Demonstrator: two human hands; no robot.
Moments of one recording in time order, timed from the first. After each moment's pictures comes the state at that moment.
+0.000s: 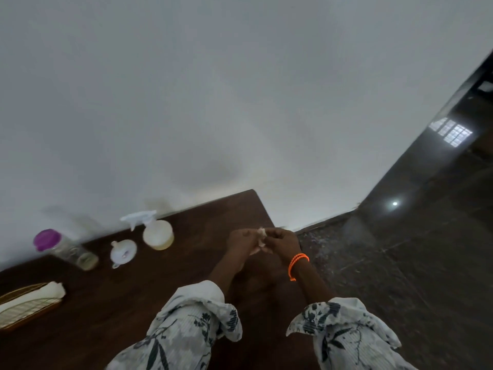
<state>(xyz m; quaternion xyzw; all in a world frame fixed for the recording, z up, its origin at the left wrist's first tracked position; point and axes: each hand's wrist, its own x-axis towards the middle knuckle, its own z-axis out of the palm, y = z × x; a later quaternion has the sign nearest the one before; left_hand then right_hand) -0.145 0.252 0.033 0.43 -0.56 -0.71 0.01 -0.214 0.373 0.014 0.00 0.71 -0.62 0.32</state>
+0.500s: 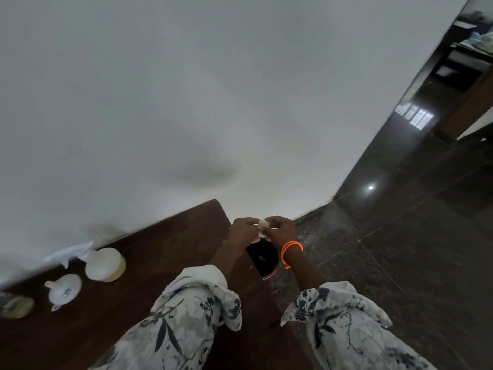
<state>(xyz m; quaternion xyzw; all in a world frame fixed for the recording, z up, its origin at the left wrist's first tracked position) -0.283 0.308 0.031 0.36 -0.67 -0.64 -0.10 -0.334 0.436 0.008 0.02 0.84 -0.52 0.17</state>
